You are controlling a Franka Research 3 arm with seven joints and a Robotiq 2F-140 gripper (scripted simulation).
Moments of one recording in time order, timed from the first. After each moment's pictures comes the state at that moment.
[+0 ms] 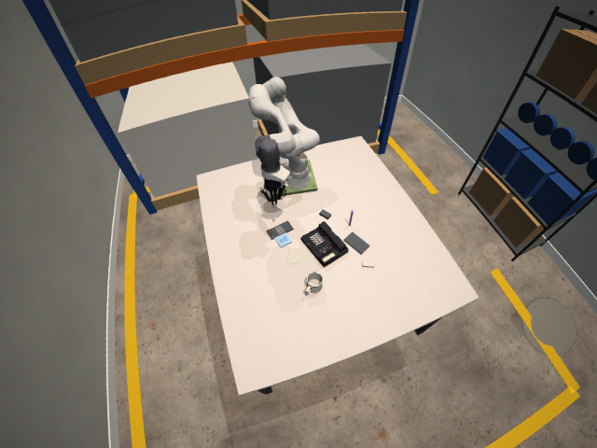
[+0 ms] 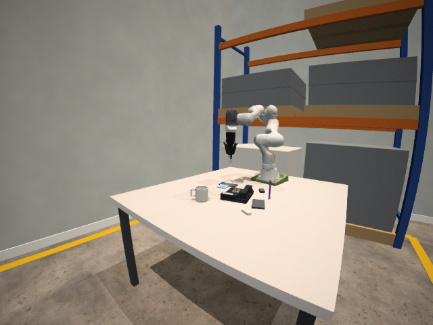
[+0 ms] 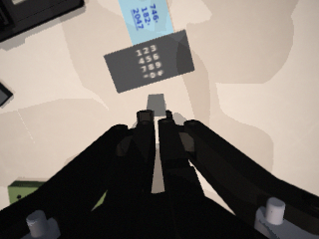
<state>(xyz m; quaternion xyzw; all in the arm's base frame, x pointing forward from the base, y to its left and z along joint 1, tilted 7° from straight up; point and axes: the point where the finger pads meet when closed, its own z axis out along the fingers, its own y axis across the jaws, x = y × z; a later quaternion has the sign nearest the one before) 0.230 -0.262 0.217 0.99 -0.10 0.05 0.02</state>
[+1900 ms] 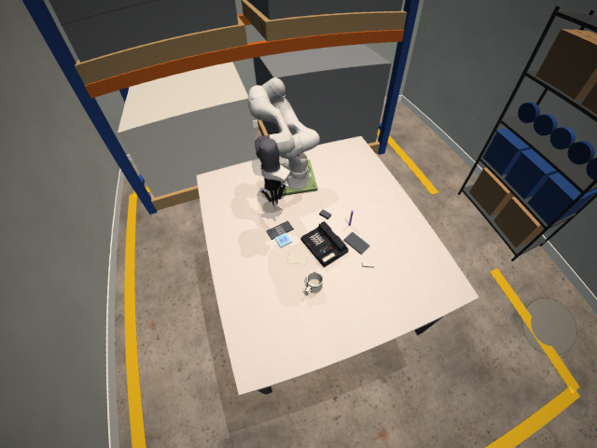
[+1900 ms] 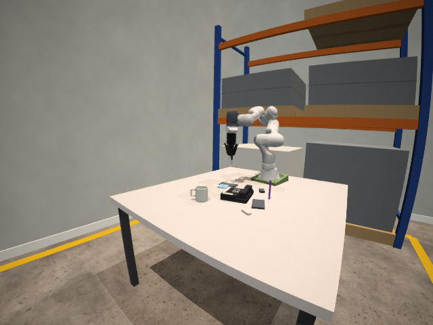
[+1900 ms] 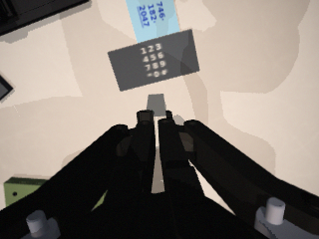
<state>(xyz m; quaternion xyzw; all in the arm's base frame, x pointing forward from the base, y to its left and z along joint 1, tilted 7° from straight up) 0.226 -0.257 0.209 0.99 -0.08 0.06 0.01</state>
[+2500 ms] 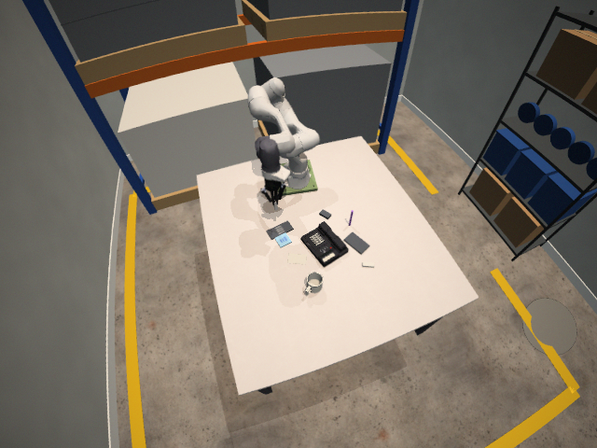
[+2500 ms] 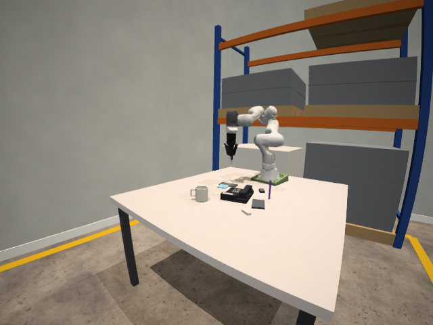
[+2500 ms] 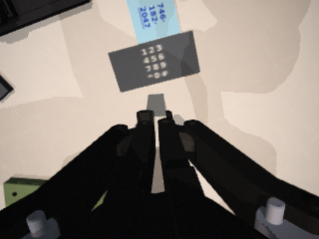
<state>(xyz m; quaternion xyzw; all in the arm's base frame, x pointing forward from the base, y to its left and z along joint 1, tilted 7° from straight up) 0.229 -0.257 0.208 0.99 -0.08 0.06 0.01</state>
